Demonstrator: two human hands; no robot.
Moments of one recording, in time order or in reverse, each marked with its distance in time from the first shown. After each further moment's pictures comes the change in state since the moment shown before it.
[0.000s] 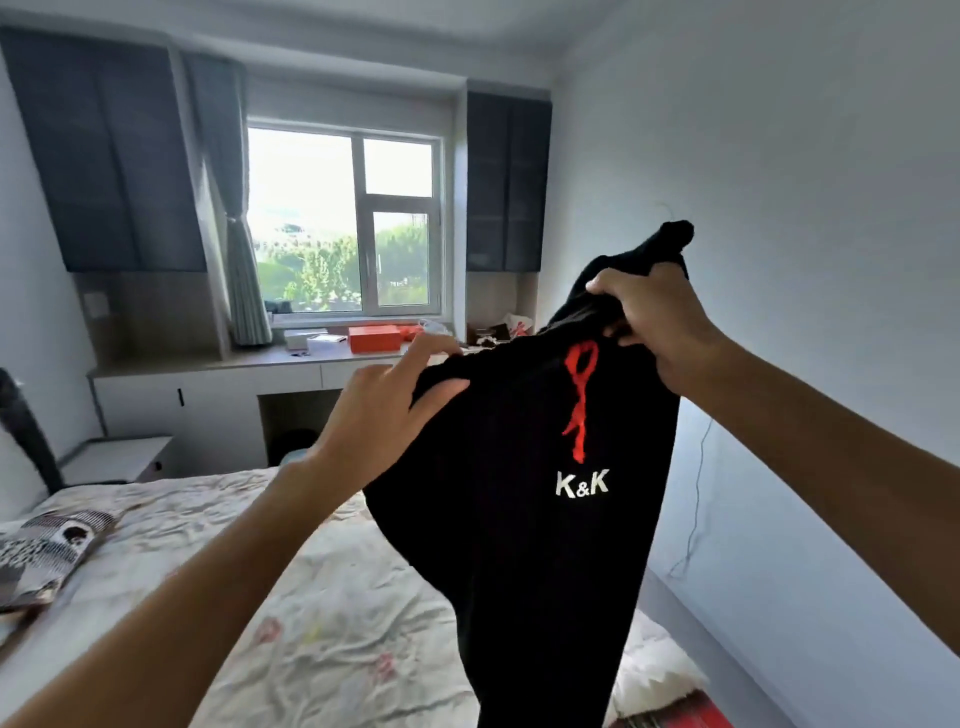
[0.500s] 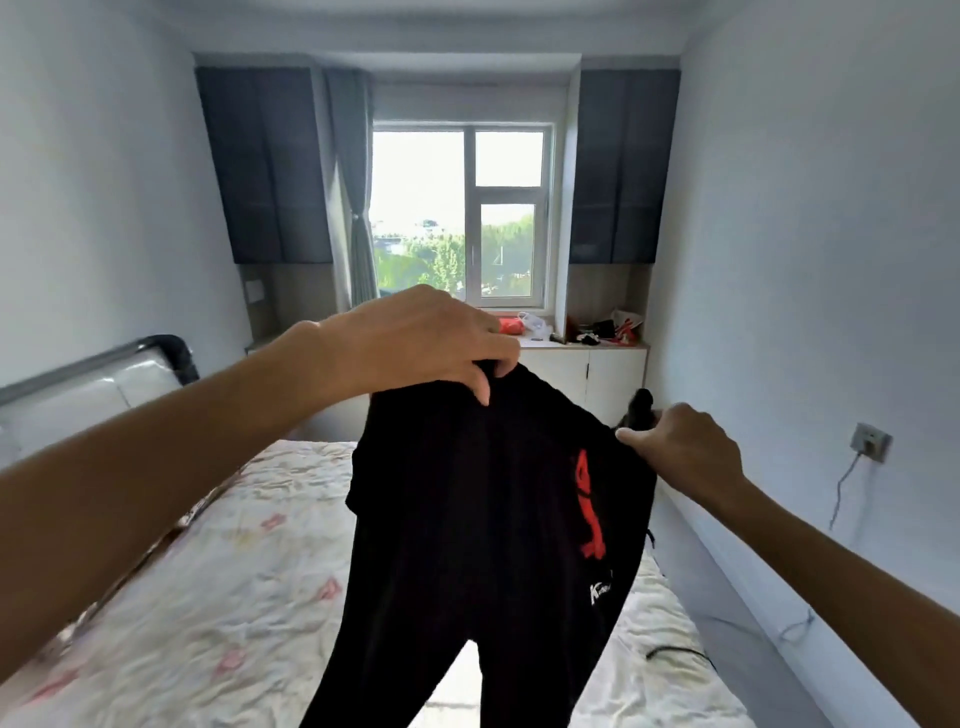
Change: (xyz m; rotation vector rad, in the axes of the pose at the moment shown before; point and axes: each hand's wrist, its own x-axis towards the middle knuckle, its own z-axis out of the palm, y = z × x) left_hand 0.118 0.049 0.034 0.614 -0.646 0.410; right_hand 0.081 0.179 -0.039 -0.687 -0.271 -0.025
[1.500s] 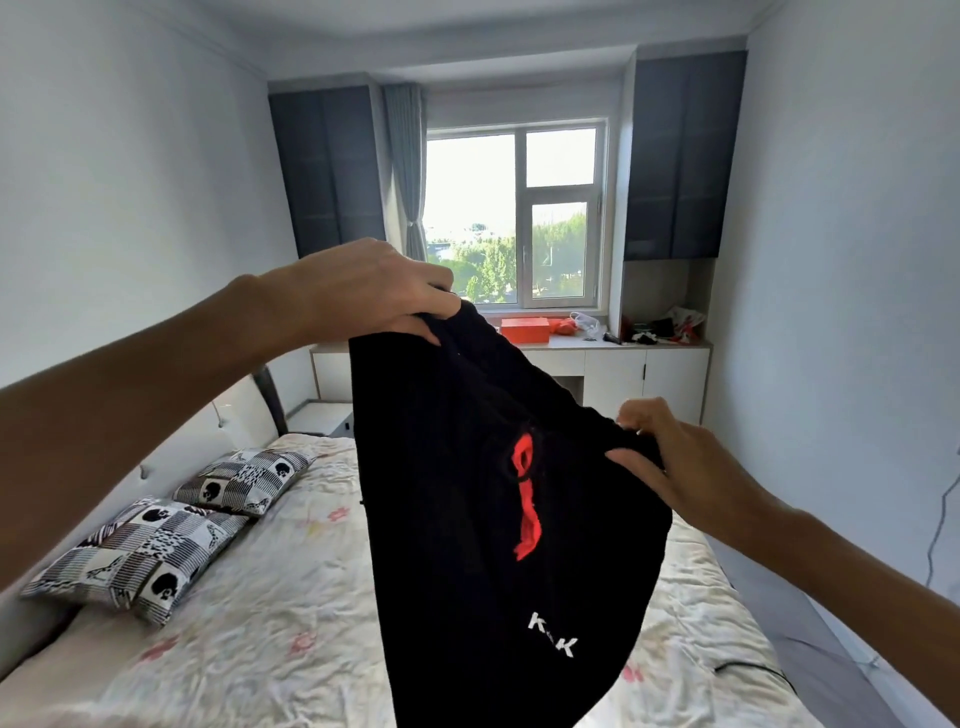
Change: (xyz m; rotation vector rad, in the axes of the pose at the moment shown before) left_hand -0.082 -0.051 -0.031 0.199 -0.044 -0.022; right_hand -0.030 -0.020 0.038 0.255 0.002 -0.942
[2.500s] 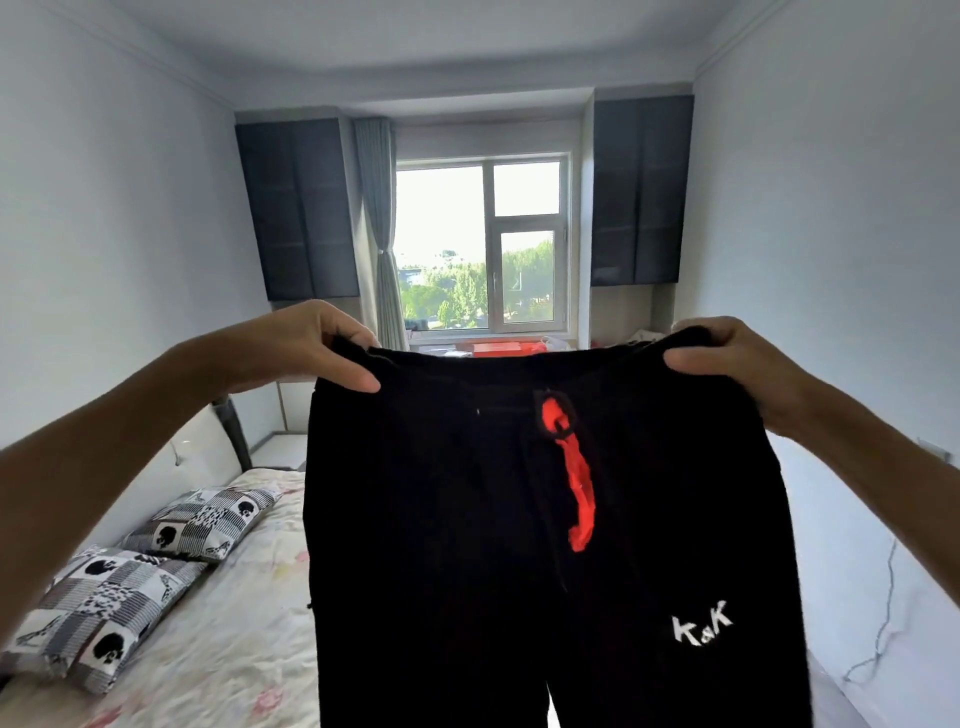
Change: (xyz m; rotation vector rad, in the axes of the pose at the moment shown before) left_hand -0.028 -0.003 0.011 -1.230 -0.043 -0.577; right_hand 0.060 0.007 -0.107 0.715 -0.078 0.308
